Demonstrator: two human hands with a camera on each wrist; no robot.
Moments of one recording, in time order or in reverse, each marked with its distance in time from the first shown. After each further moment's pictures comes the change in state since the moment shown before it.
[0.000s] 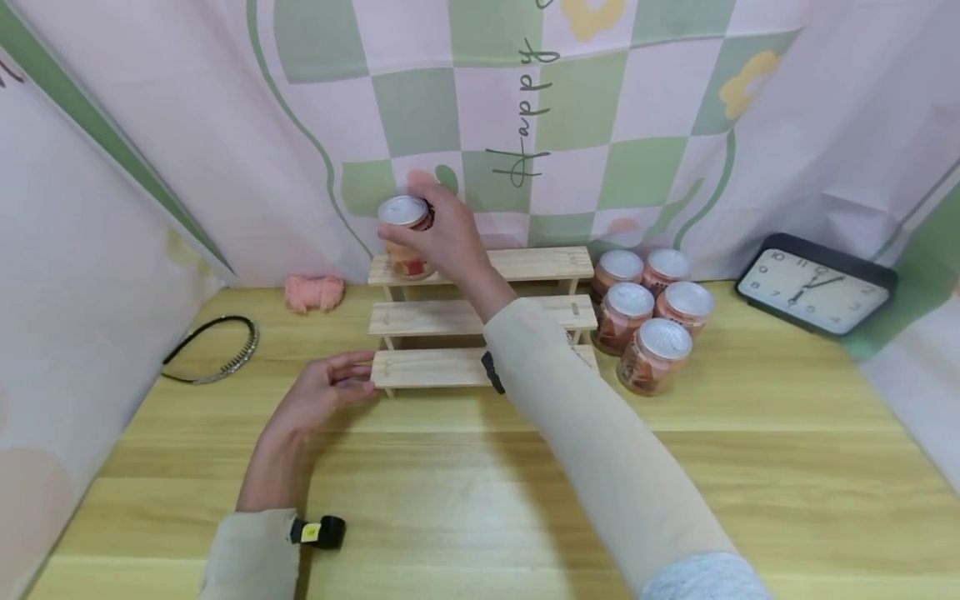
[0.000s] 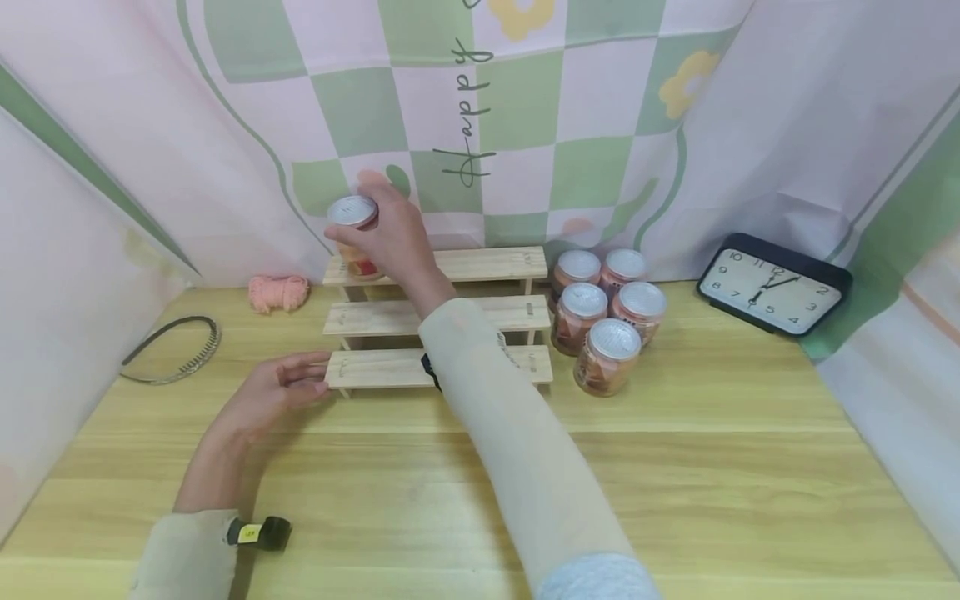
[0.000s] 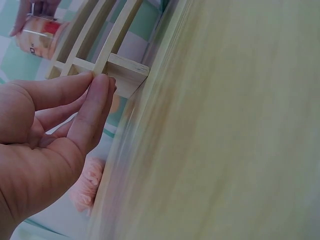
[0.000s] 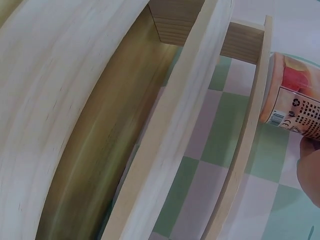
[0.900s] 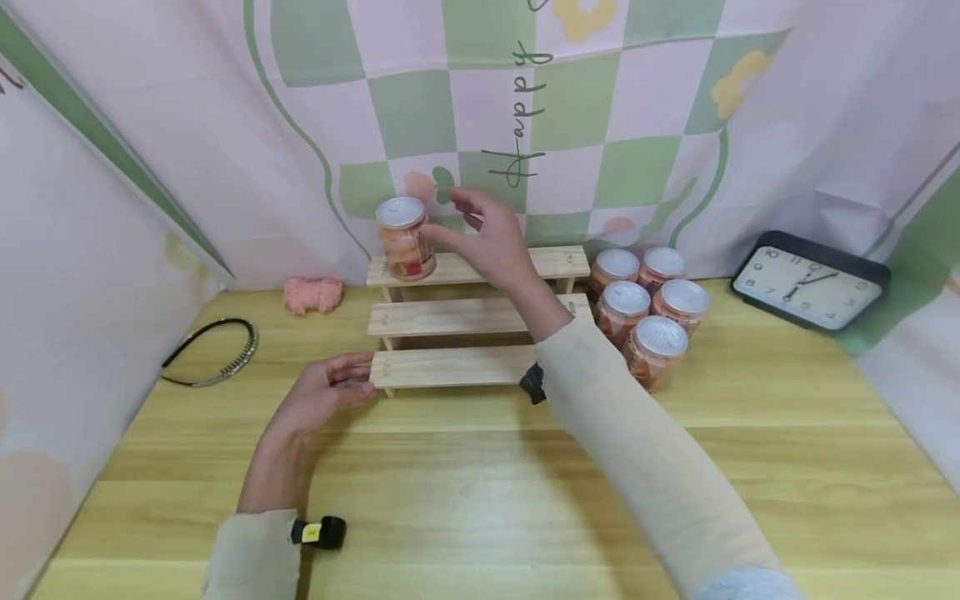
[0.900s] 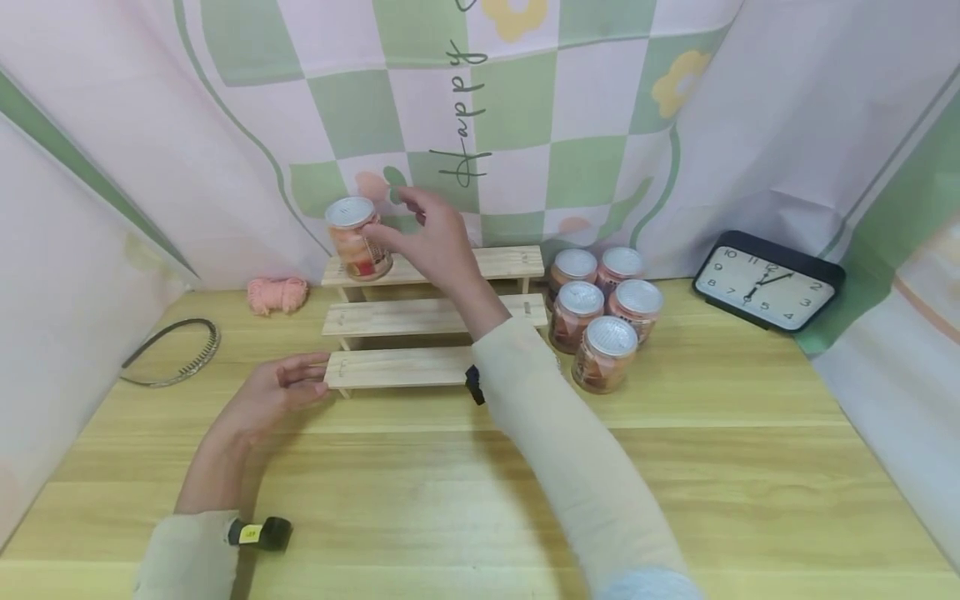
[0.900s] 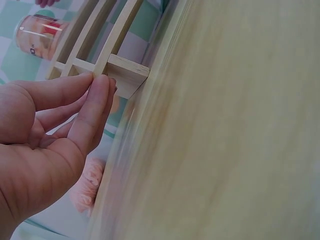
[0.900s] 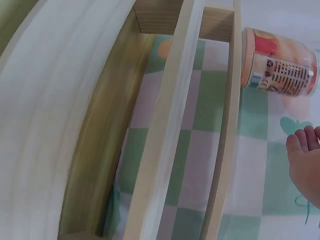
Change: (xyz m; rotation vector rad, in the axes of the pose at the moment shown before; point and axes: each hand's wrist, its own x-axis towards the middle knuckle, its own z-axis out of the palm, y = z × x) left_hand -0.001 0.001 0.003 -0.020 0.015 -0.015; right_hand -0.029 0.008 -0.045 0.131 0.019 0.032
